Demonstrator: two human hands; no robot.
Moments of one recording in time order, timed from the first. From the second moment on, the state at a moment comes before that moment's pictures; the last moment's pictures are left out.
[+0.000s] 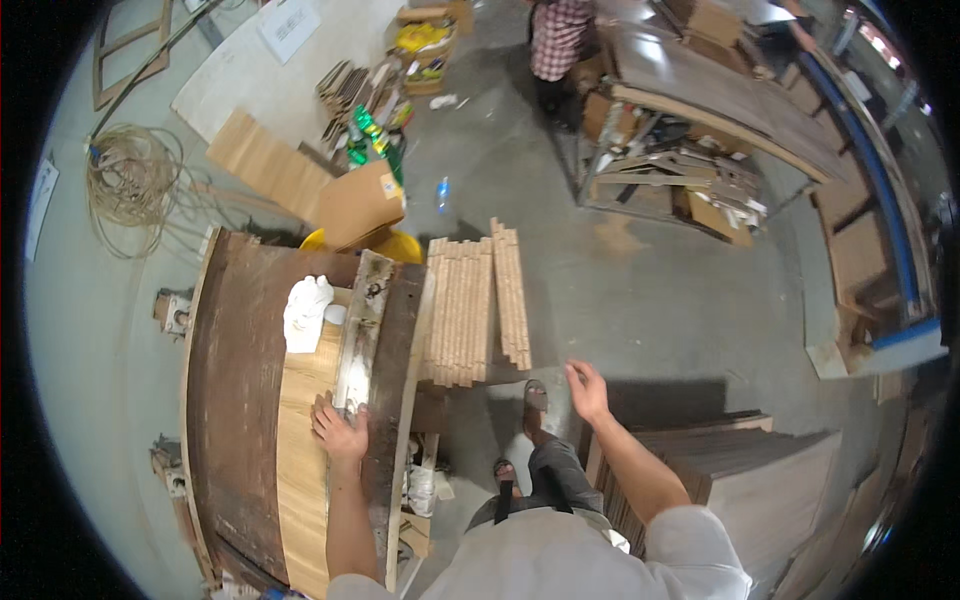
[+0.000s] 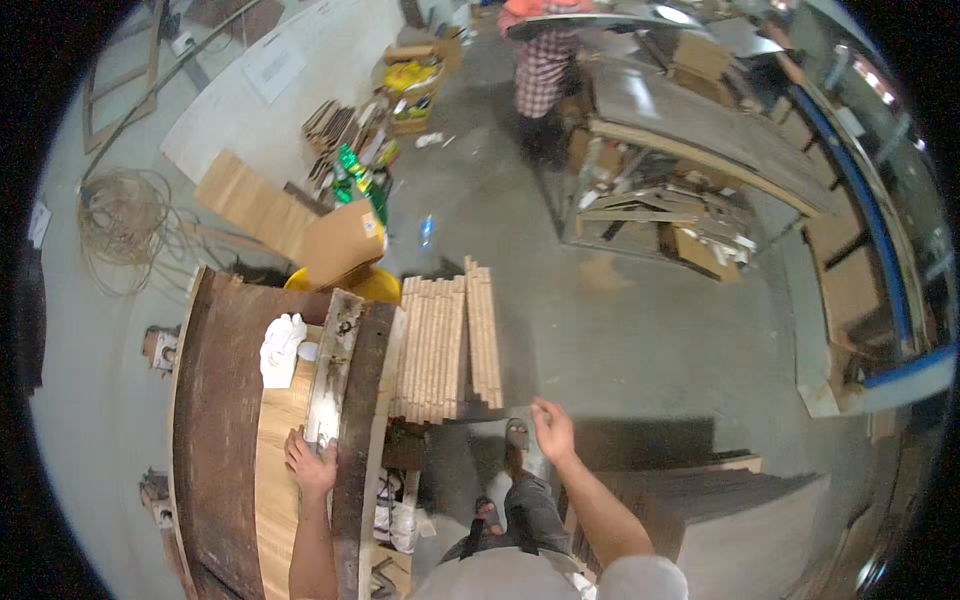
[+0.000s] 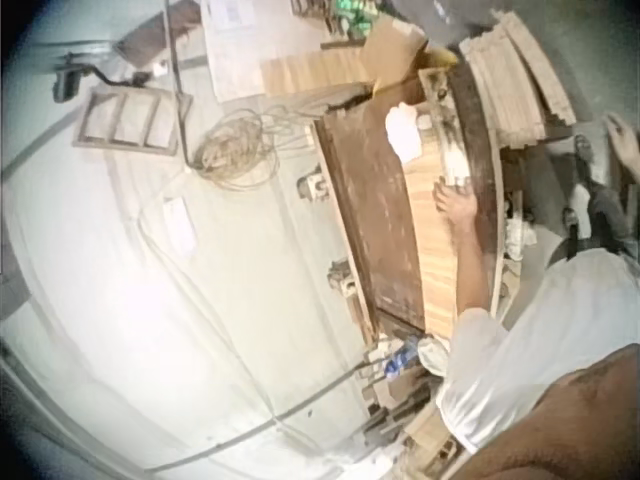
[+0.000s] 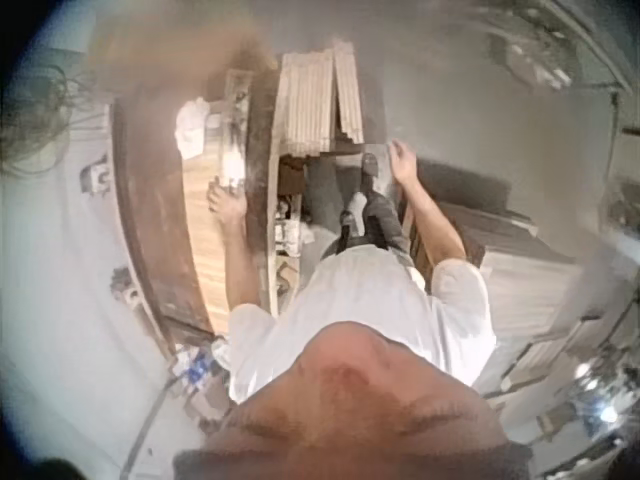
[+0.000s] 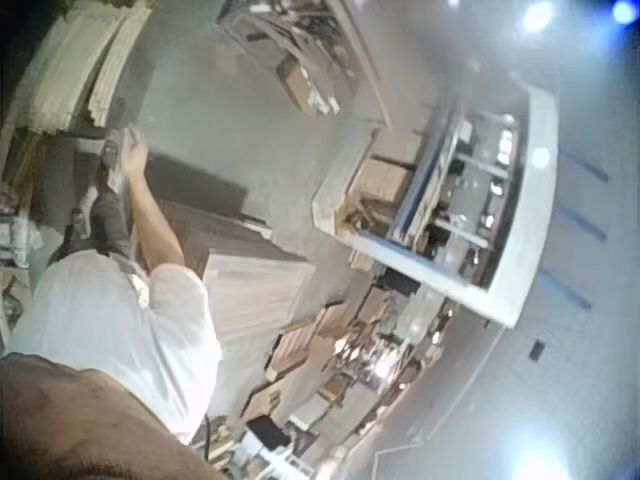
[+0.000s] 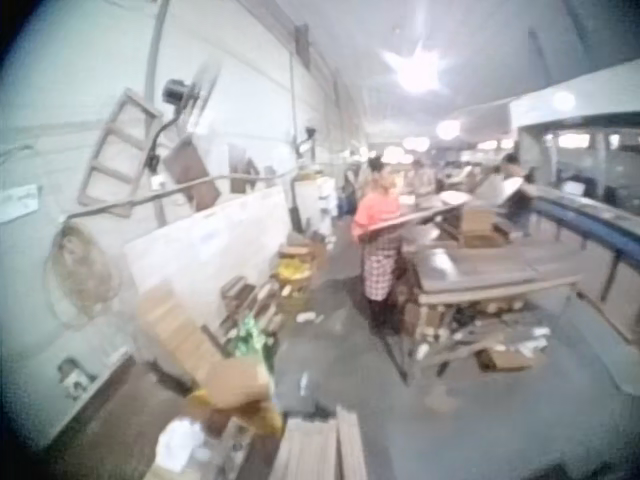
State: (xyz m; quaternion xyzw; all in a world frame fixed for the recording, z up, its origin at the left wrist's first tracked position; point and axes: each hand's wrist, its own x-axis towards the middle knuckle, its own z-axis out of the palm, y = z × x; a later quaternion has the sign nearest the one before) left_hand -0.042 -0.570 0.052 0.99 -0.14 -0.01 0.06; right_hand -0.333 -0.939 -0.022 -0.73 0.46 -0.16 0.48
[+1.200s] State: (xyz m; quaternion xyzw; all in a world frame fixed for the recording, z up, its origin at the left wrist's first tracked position) left_hand -0.049 -0.566 0.079 0.97 0.00 -0.17 0.18; right_hand -0.362 -0.983 0.147 -0.82 0.38 -0.29 0.32
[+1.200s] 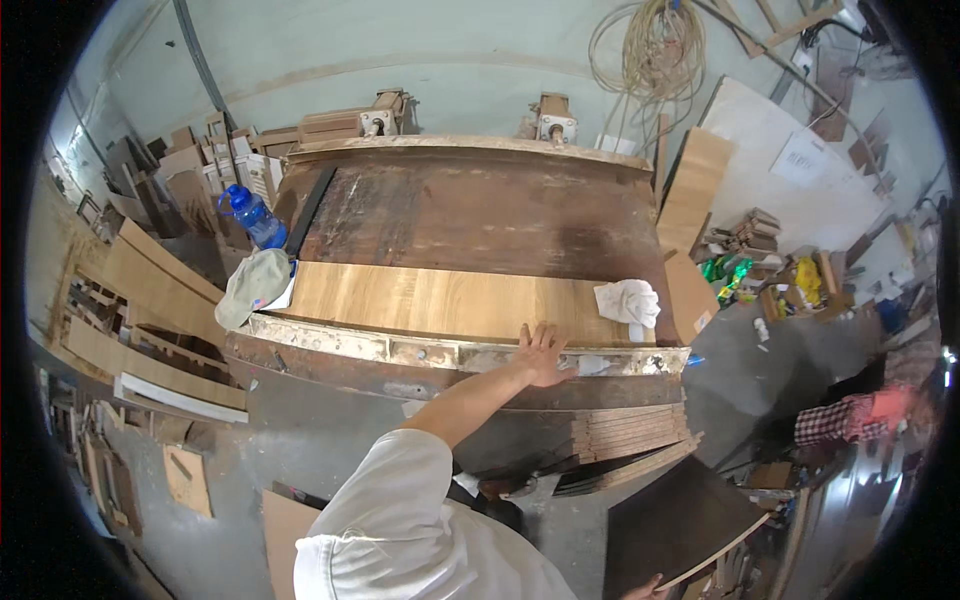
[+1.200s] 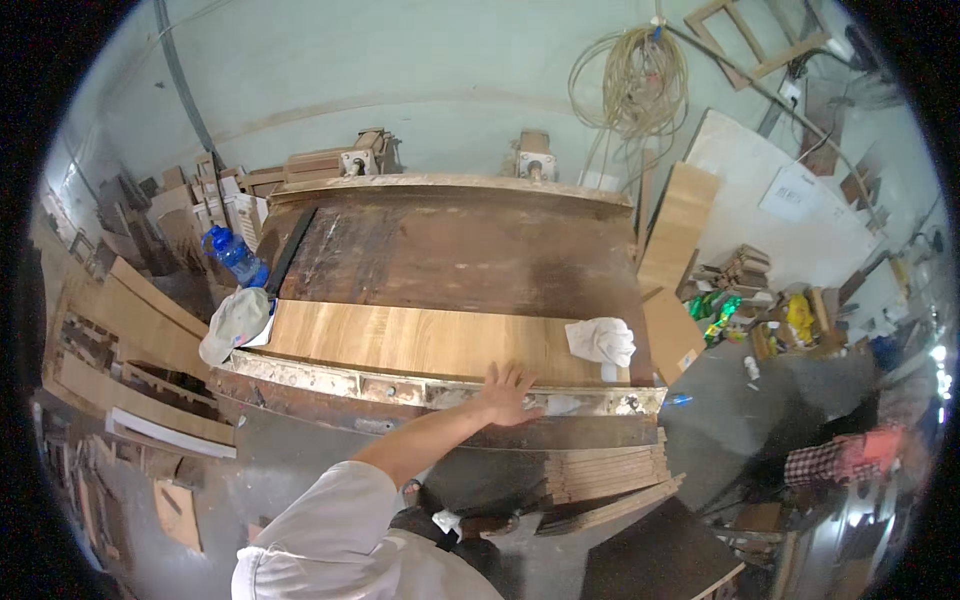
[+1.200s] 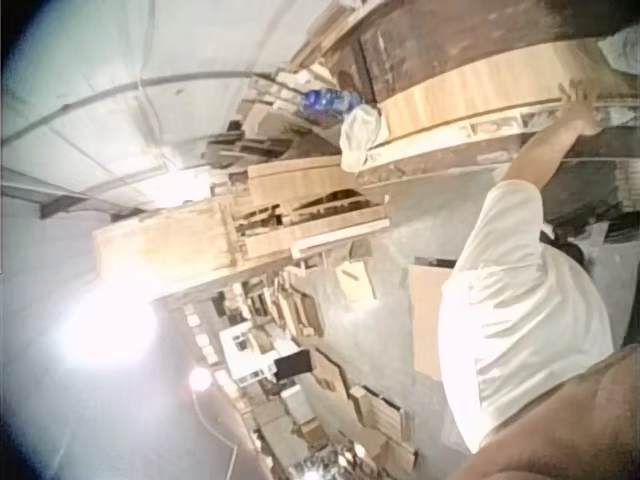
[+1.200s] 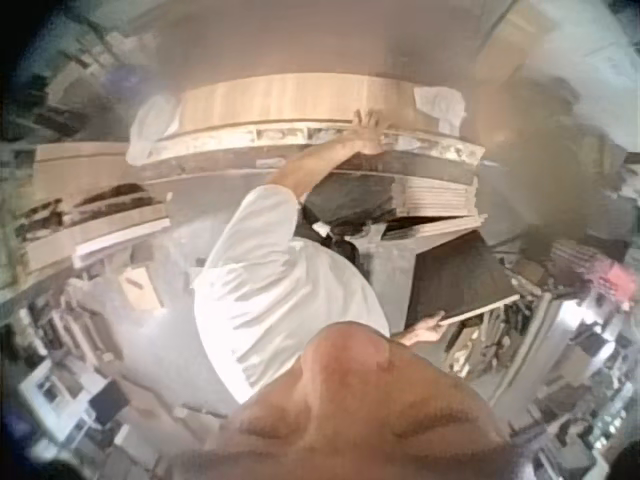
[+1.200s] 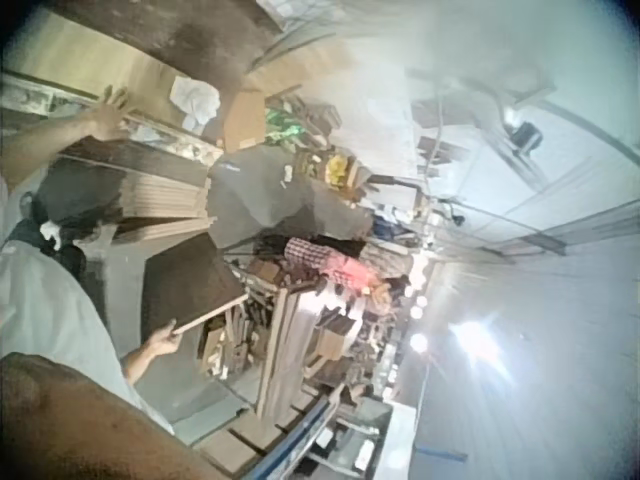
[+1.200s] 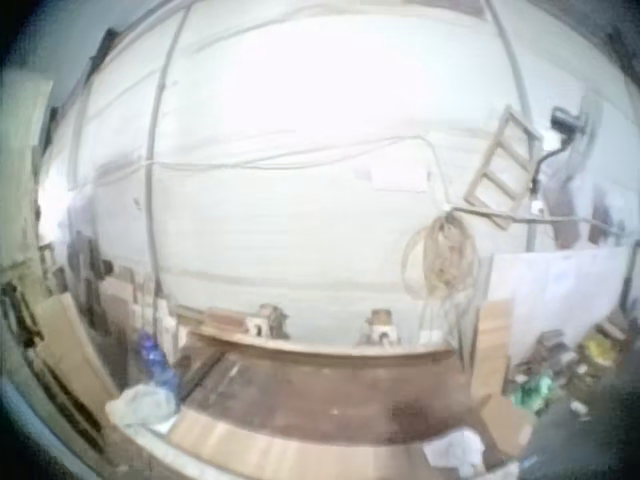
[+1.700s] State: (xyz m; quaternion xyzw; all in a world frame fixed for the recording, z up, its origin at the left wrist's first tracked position) left_hand -0.095 -0.485 0.090 0.53 0.07 -0.11 0.84; right_hand -0.357 -0.860 0.300 -0.70 0.21 -0.55 0.40
